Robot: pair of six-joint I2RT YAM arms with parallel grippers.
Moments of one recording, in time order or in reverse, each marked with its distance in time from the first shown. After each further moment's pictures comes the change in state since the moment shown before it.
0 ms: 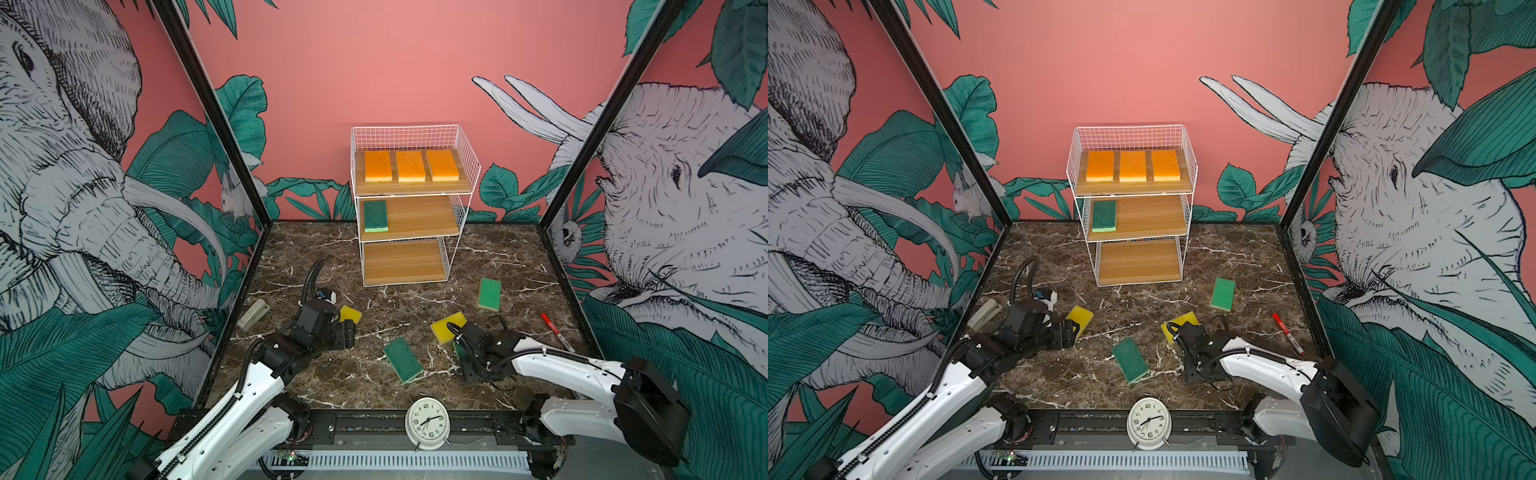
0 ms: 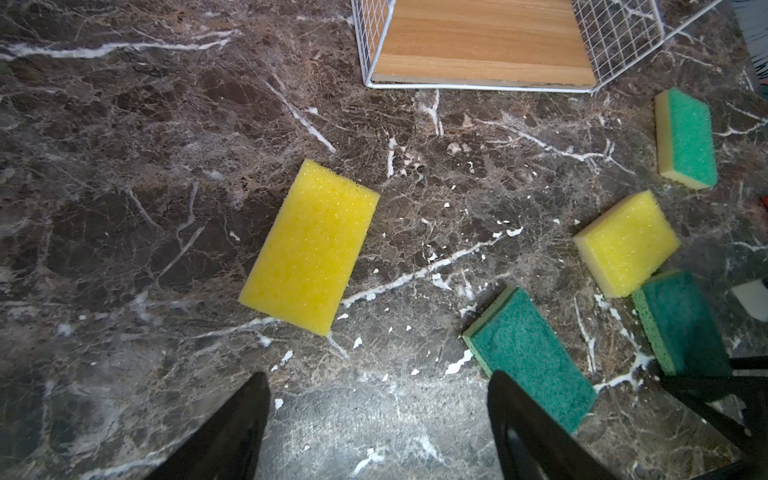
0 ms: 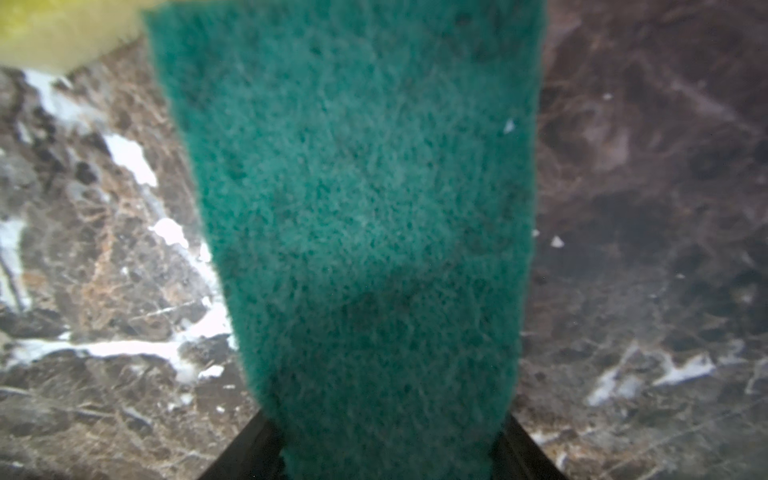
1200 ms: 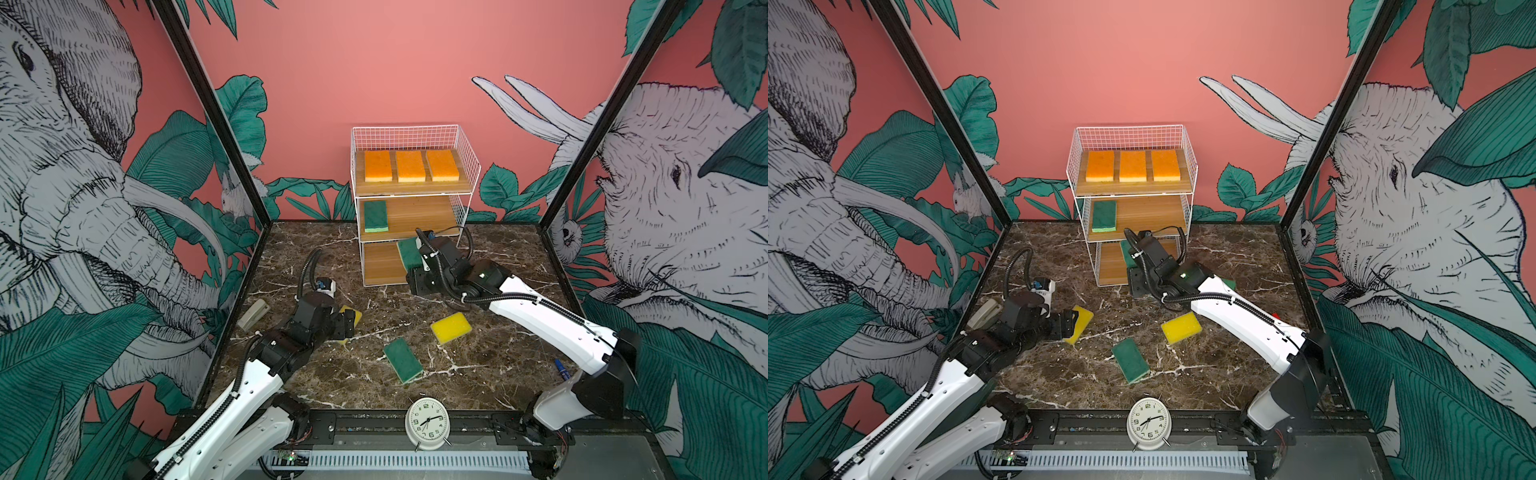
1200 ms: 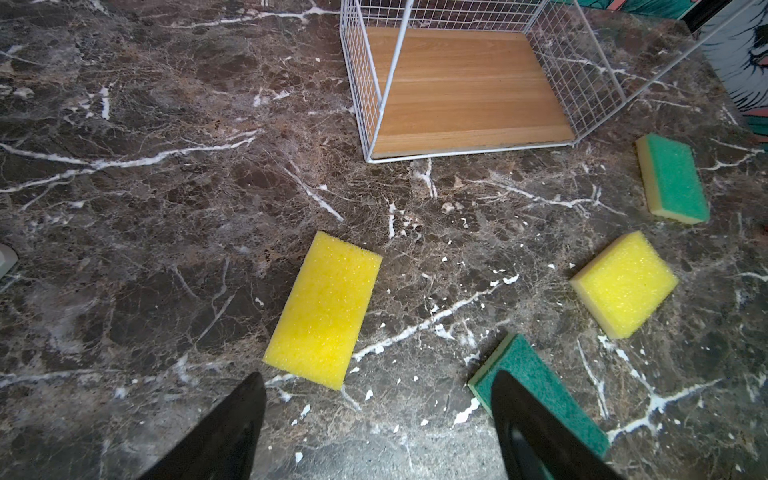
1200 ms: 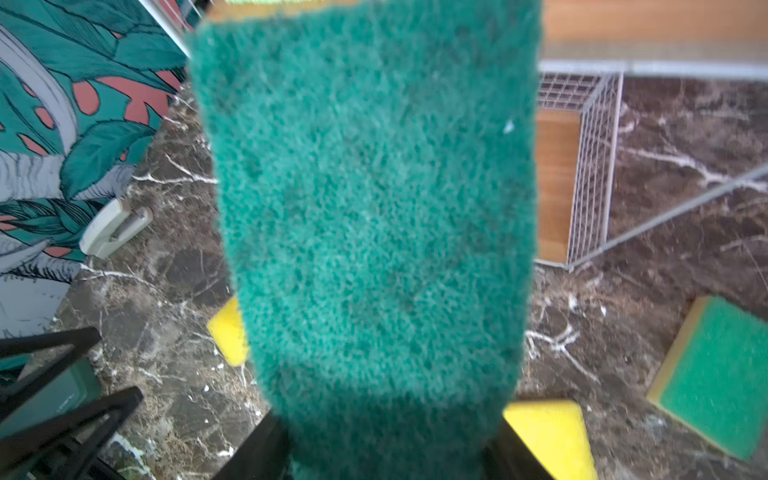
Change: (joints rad) left arm -0.001 0.015 0.068 0.060 -0.080 0.093; right arm 0.013 0.362 0.972 0.059 0.116 -0.258
